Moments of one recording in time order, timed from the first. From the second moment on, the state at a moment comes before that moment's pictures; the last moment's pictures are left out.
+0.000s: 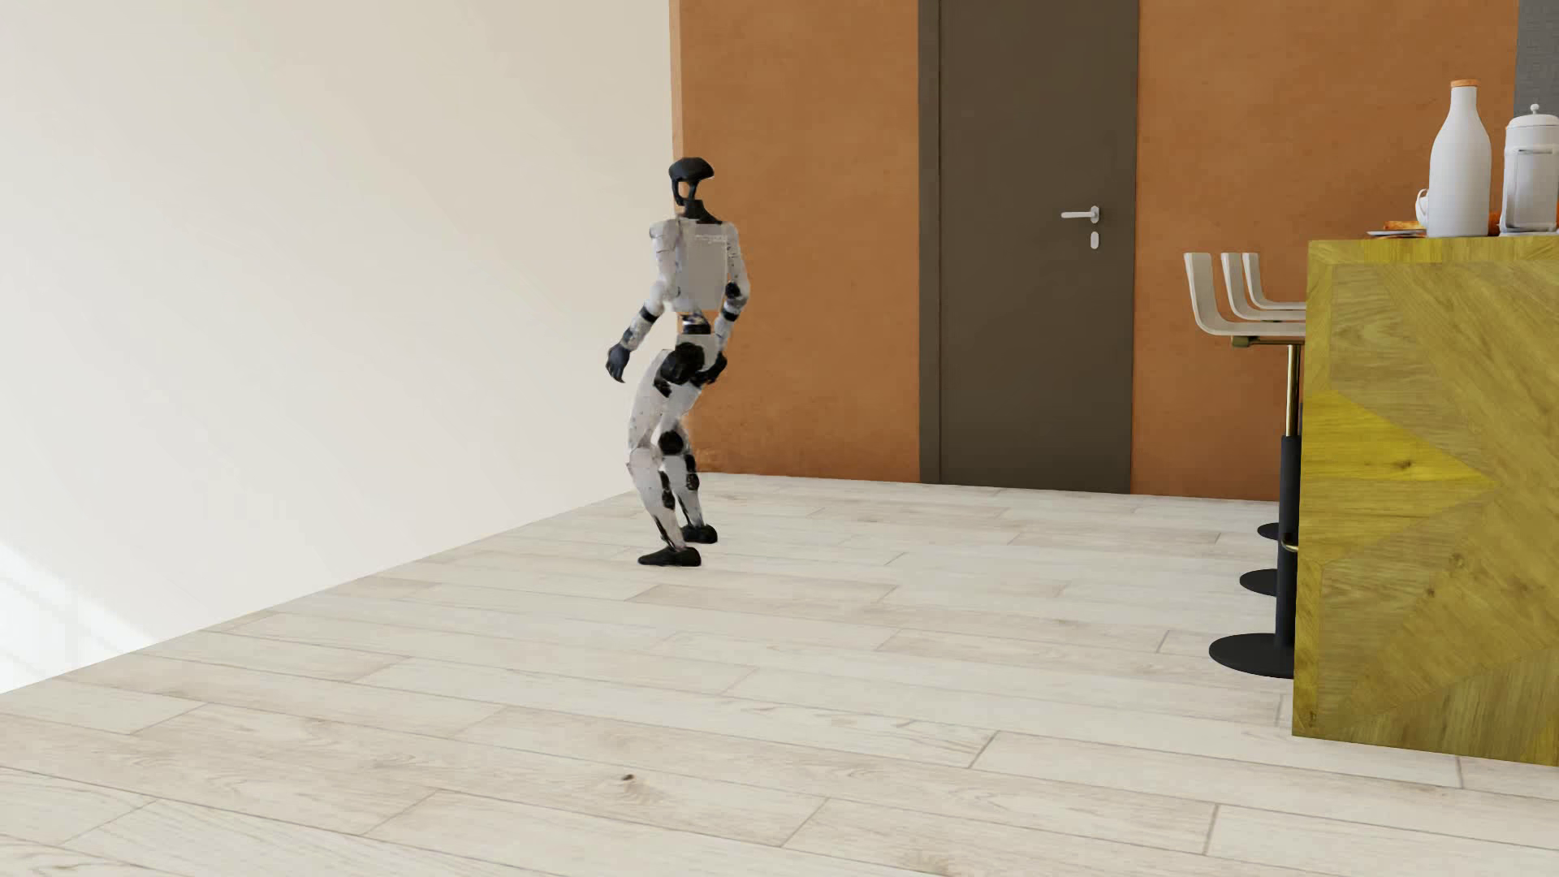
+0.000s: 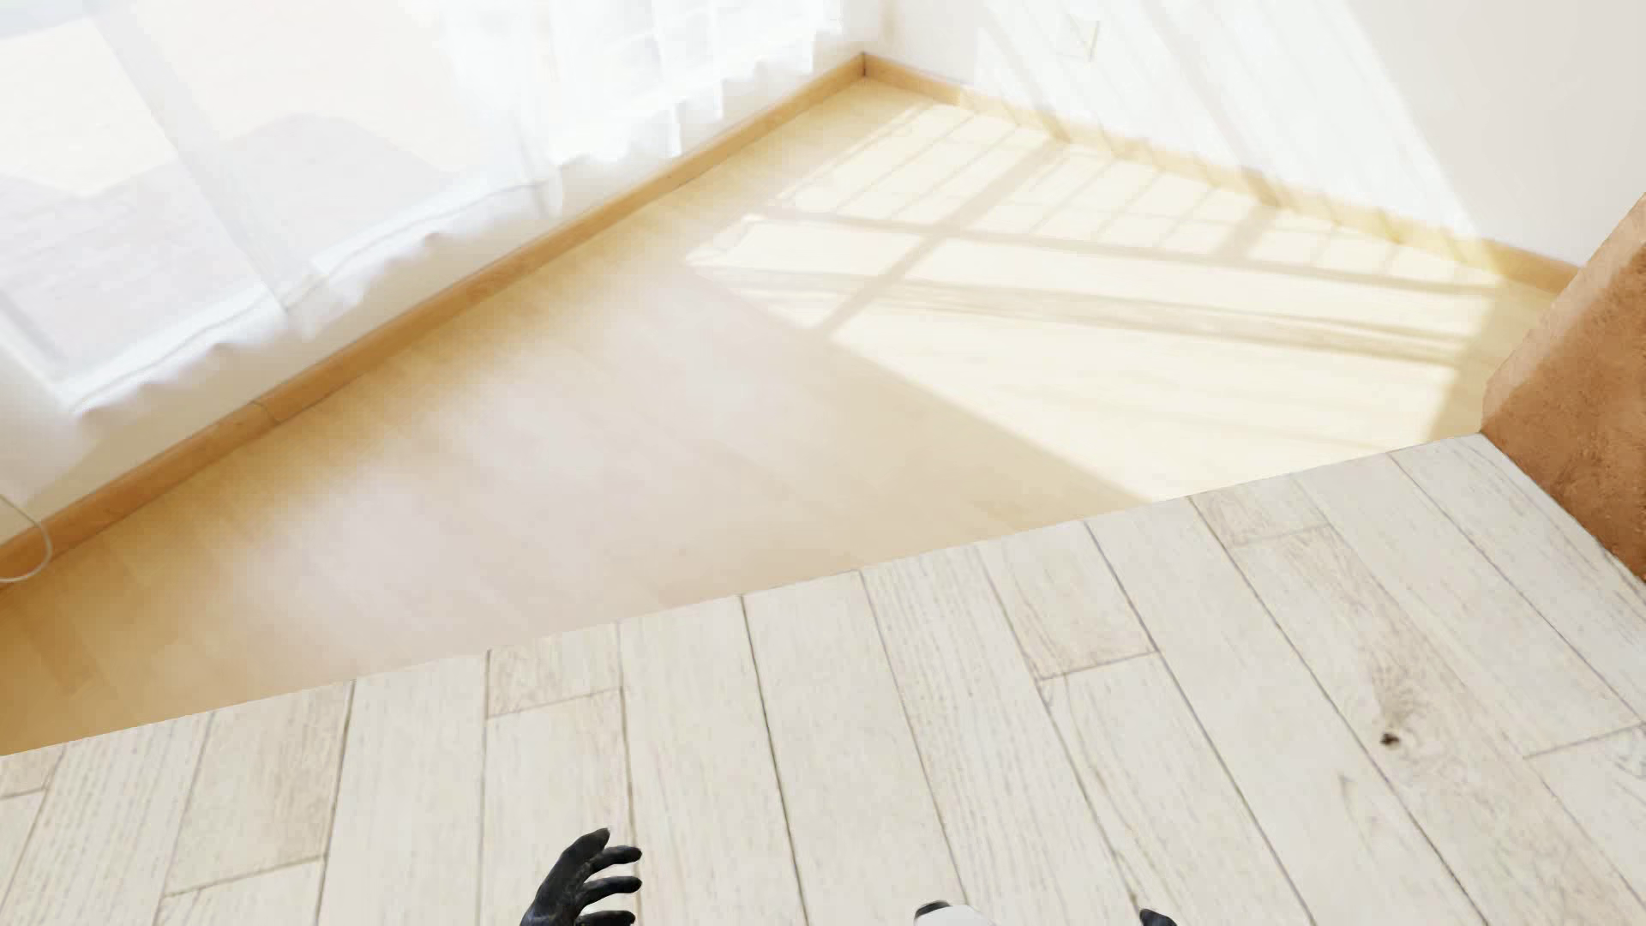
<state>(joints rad) -0.34 -0.52 -0.21 0.16 -0.03 0.02 0.08 0.08 0.01 0.76 0.74 0.18 0.25 -0.42 -0.24 0.14 -0.16 -0.11 0.06 -0.08 0.06 0.59 0.66 -0.04 0.00 0.10 0.09 0.00 -0.11</state>
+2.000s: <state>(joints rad) -0.38 -0.50 -0.16 0.12 -0.04 -0.02 0.05 0.00 0.05 0.91 0.86 0.16 0.28 -0.45 -0.37 0.17 -0.19 -0.06 0.06 -0.11 0.04 0.62 0.70 0.03 0.02 0.03 0.06 -0.01 -0.17</state>
